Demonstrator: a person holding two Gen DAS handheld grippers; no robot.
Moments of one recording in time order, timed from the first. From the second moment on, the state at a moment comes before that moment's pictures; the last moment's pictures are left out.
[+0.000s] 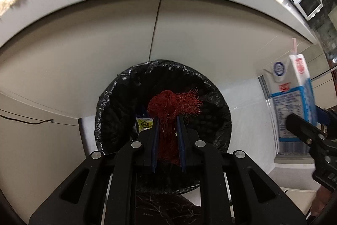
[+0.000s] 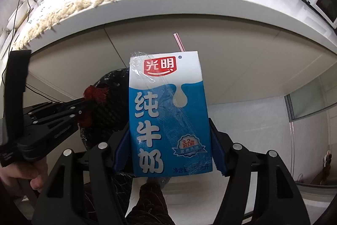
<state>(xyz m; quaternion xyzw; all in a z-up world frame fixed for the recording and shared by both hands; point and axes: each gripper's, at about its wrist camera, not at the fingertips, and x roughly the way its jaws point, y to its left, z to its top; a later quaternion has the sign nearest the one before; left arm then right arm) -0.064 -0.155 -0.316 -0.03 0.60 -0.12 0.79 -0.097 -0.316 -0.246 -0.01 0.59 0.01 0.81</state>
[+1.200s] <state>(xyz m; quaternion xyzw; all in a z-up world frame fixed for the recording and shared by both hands) -0.068 -0.084 -0.281 -0.09 0.56 -0.01 0.83 -0.051 -0.249 -0.294 -0.06 0.60 0.11 0.79</state>
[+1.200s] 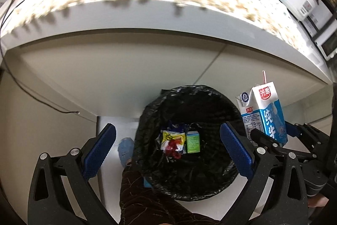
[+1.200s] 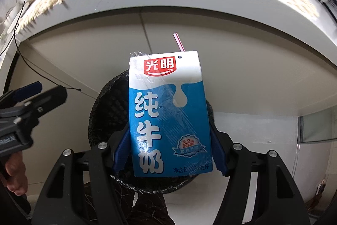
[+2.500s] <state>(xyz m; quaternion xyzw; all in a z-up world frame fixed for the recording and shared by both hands) -0.075 -0.073 -0.211 -0.11 0.52 -0.02 0.85 -0.033 -0.267 -0.196 -0.07 0.54 0.07 0.83</state>
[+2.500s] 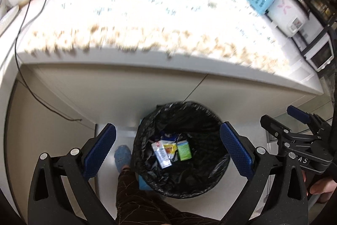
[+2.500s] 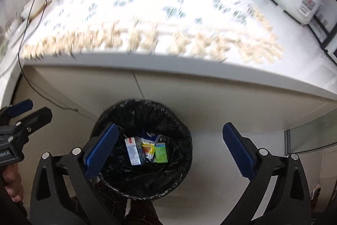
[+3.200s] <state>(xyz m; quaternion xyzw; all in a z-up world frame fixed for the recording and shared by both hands) -0.062 -0.066 -0.119 -0.11 0.47 0.01 0.88 -0.015 -0.271 -0.096 -0.05 0.46 0.07 0.88</state>
